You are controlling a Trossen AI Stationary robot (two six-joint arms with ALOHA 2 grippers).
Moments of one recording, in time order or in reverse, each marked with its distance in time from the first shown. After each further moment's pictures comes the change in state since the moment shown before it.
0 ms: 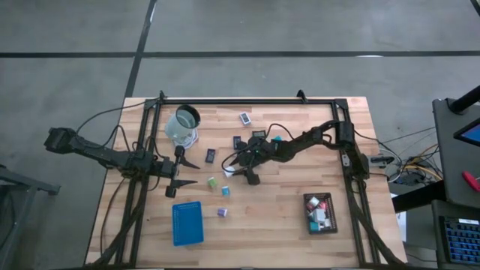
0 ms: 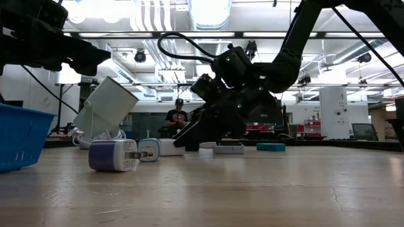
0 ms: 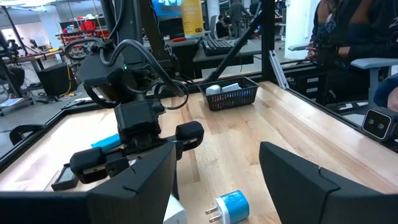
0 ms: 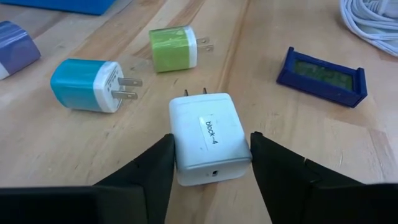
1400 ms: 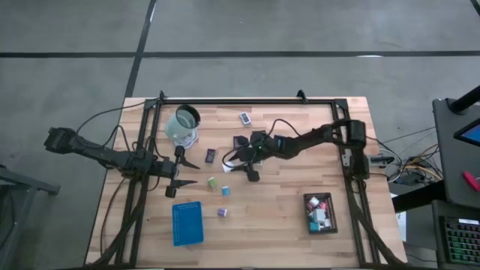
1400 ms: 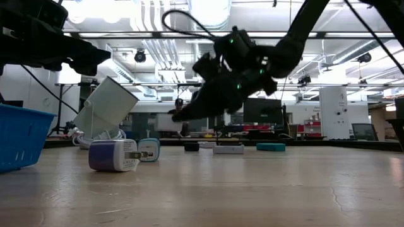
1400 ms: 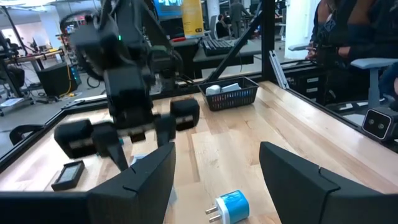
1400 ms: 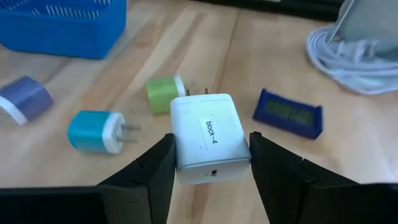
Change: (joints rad) left arm 0.000 0.000 0.000 0.000 0.000 0.000; right arm 0.000 -0.124 -0.002 -0.054 0.023 0.039
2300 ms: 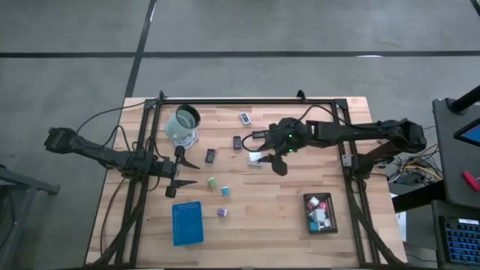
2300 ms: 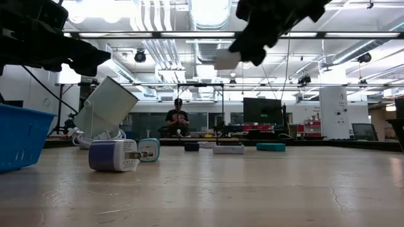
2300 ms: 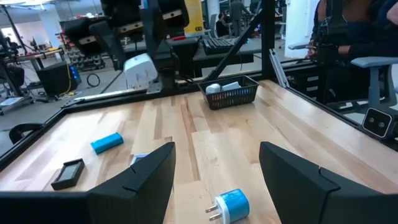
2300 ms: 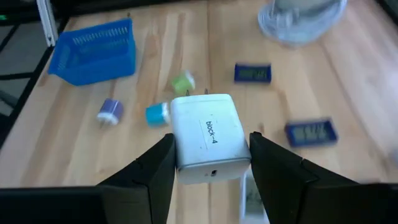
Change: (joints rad) left arm 0.000 0.004 -0.001 0.000 0.000 0.000; right arm 0.030 -0.597 0.000 -0.771 0.134 0.284
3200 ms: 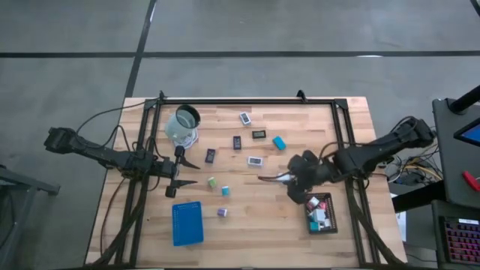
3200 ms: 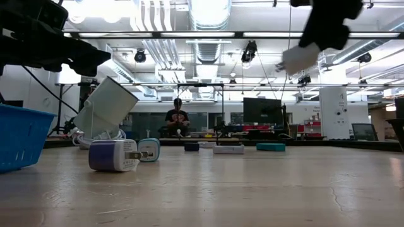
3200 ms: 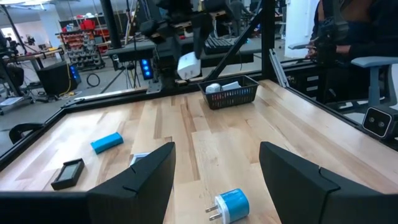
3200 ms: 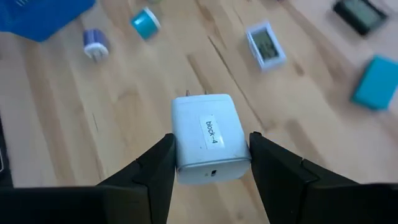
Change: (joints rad) left arm 0.000 0.000 0.000 0.000 0.000 0.000; right arm 0.490 -0.132 0.000 -0.491 0.509 0.756
